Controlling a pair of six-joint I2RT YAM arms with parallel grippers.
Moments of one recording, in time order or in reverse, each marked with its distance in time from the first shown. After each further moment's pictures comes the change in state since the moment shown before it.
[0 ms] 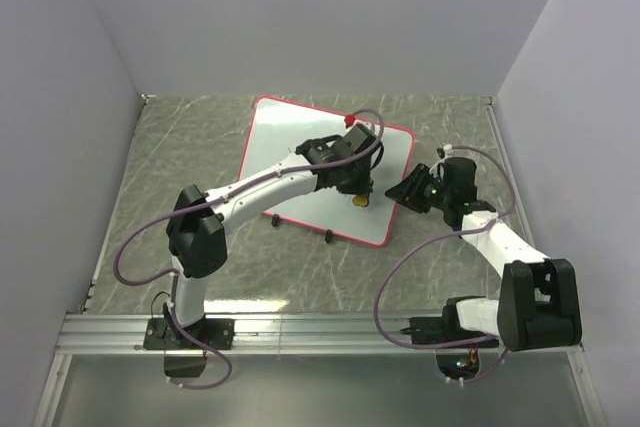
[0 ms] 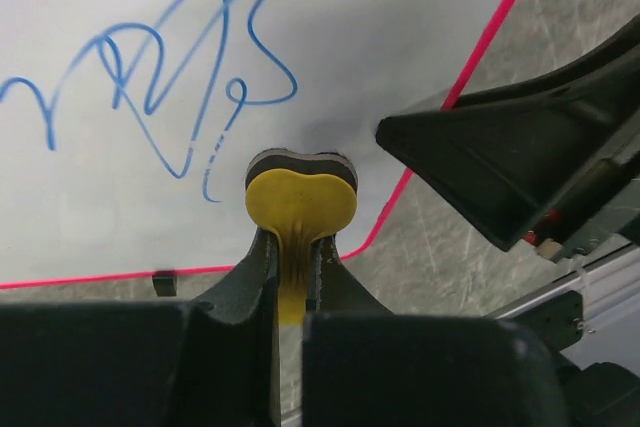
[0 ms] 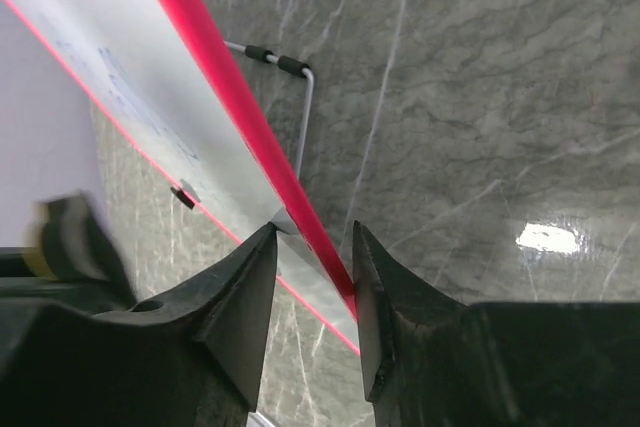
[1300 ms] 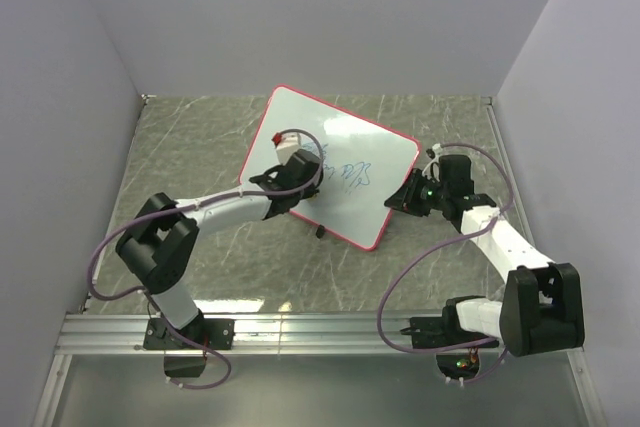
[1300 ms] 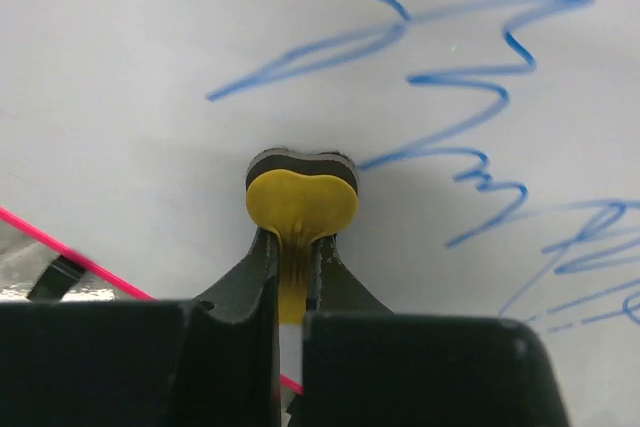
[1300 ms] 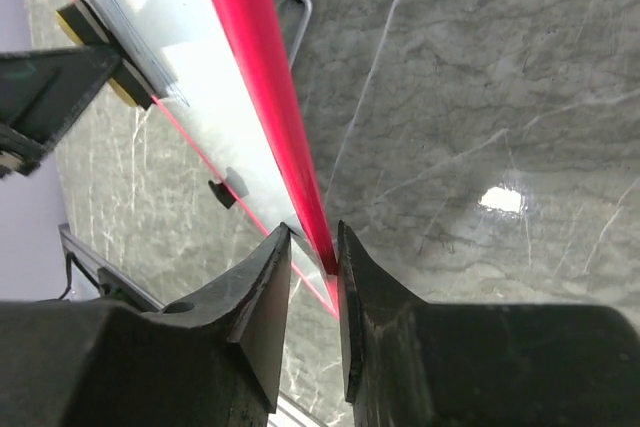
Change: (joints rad) left arm 0.188 -0.277 -0.776 0.645 -0.275 -0.108; right arm 0.037 -0.027 0.075 -0.231 0.001 -0.150
